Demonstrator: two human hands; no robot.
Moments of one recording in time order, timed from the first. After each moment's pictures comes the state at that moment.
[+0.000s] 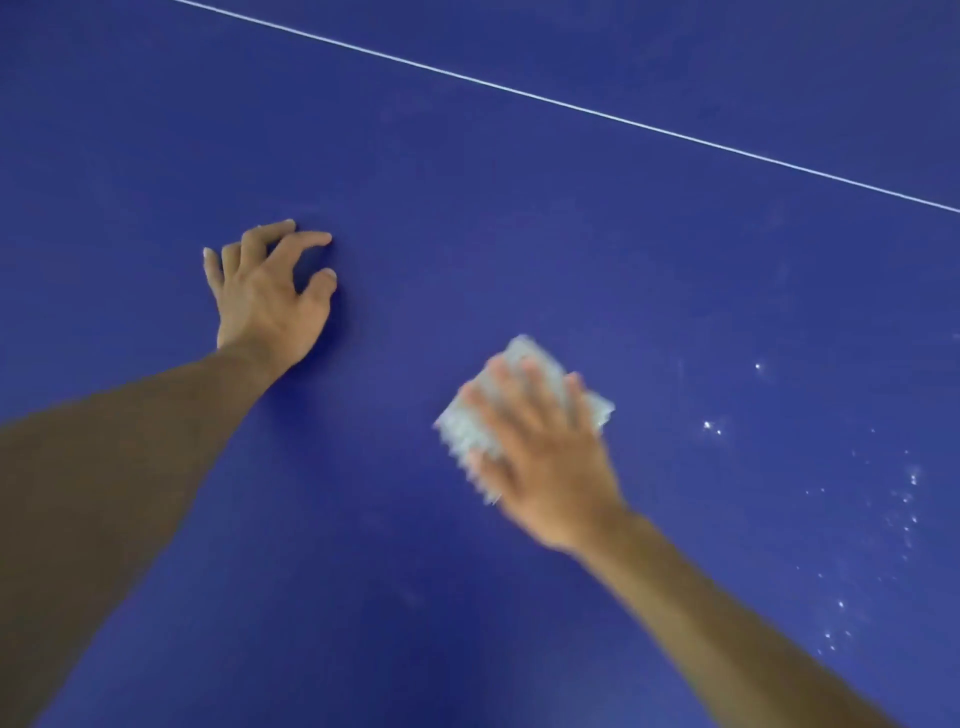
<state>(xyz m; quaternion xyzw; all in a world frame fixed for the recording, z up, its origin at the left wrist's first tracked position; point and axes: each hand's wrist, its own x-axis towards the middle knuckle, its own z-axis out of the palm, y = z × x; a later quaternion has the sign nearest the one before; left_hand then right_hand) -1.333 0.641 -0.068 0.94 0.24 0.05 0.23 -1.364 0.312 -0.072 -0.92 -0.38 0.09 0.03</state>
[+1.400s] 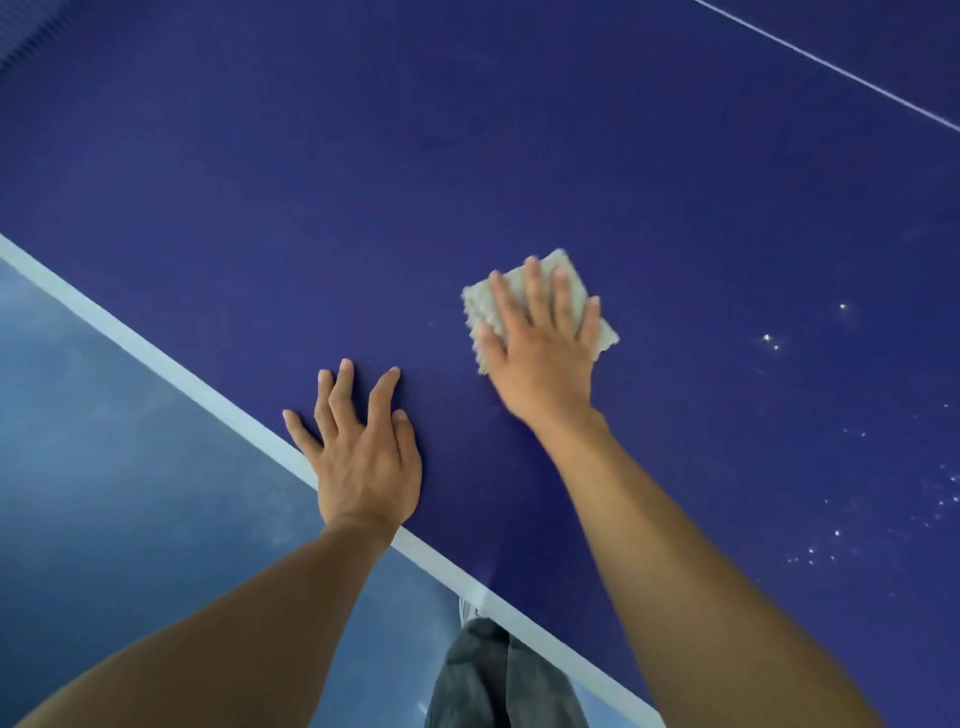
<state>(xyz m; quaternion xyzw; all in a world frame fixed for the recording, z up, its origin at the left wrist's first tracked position) -1.648 0.401 -0.065 0.86 0.48 -0.01 0.16 -1.452 0.329 -0.066 -0.92 -0.37 0.13 0.07</state>
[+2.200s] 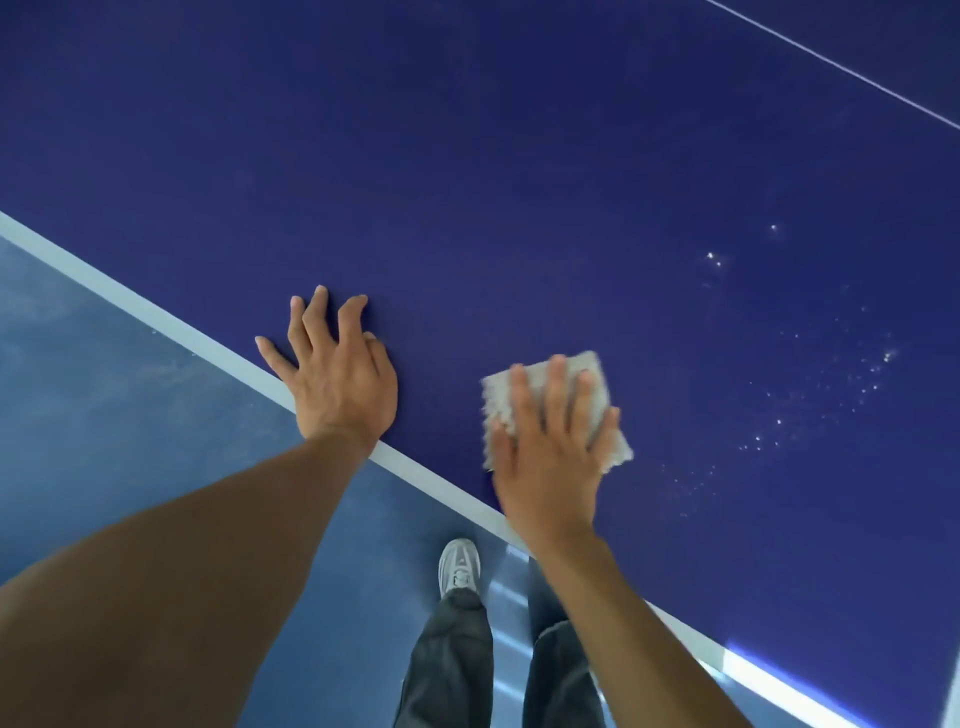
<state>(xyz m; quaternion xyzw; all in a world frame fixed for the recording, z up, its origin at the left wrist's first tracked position) -1.652 0.402 -0.072 0.87 0.46 0.05 0.16 -1.601 0.192 -0.062 -0.96 -0.27 0.10 0.05</state>
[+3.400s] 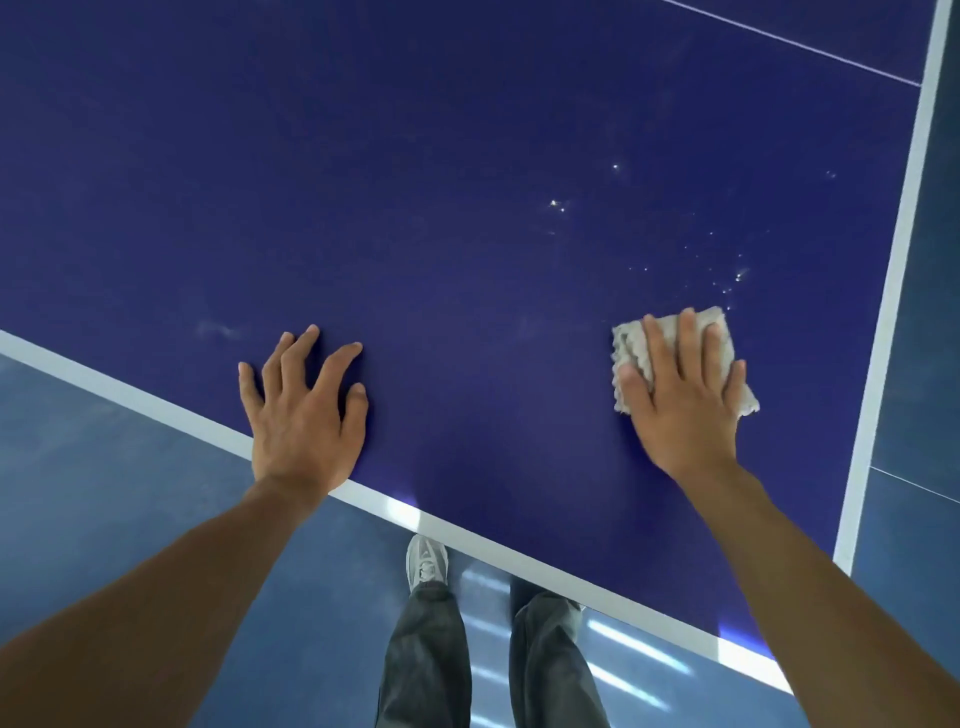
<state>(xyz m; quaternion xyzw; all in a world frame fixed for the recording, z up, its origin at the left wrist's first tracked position) -1.651 0.279 -0.075 0.95 0.30 0.04 0.11 -1.449 -0.049 -0.055 -0.97 -0.15 0.16 0.05</state>
